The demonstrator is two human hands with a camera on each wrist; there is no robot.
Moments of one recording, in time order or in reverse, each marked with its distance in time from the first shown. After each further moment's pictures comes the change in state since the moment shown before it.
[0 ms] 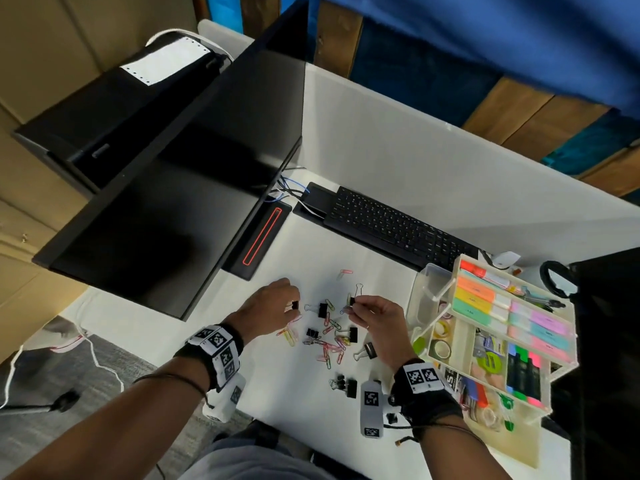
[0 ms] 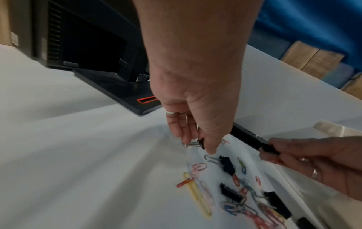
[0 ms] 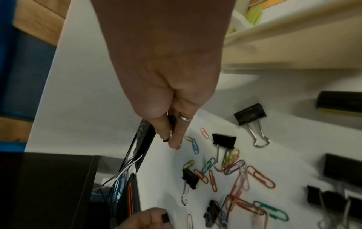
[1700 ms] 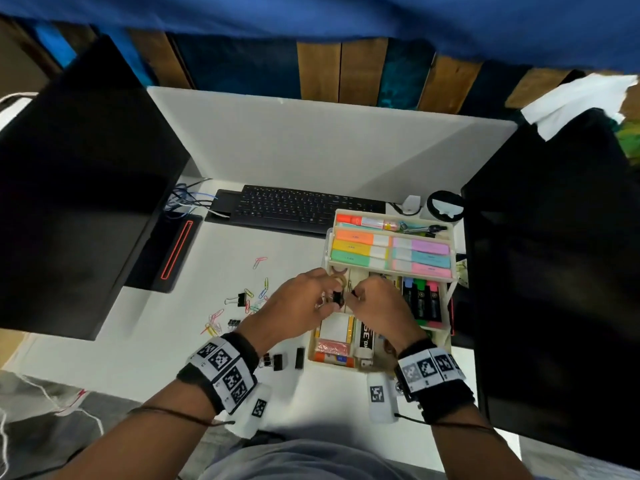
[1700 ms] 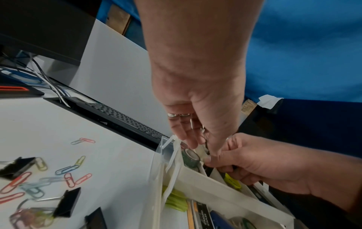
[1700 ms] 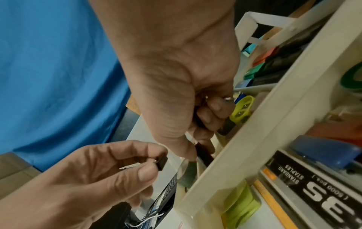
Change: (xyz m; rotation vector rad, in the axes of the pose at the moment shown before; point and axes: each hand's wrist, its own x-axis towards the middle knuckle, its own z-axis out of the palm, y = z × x) left_hand 0.028 0.280 0.066 0.078 -0.089 0.272; right_hand -0.067 -0.066 -0.186 -1.072 0.023 -0.252
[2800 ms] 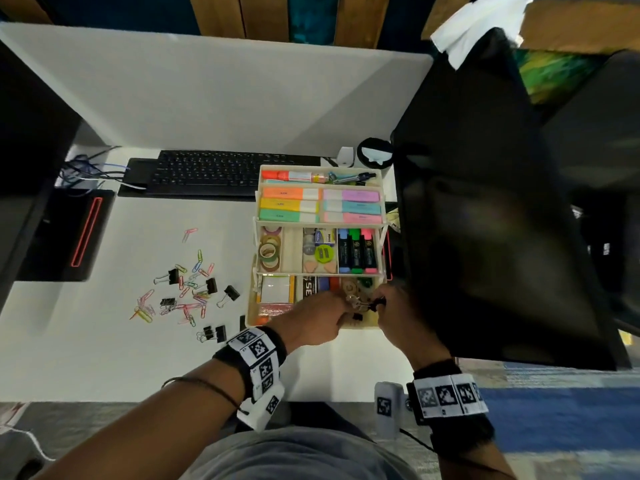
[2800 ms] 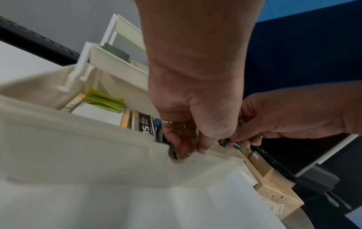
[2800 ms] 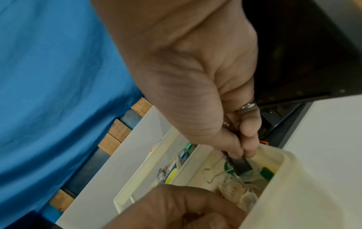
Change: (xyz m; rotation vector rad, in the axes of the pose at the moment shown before) left_hand 0.020 0.077 0.145 0.067 -0.423 0.208; right_hand -0.117 0.110 -0.020 0.009 0.049 0.304
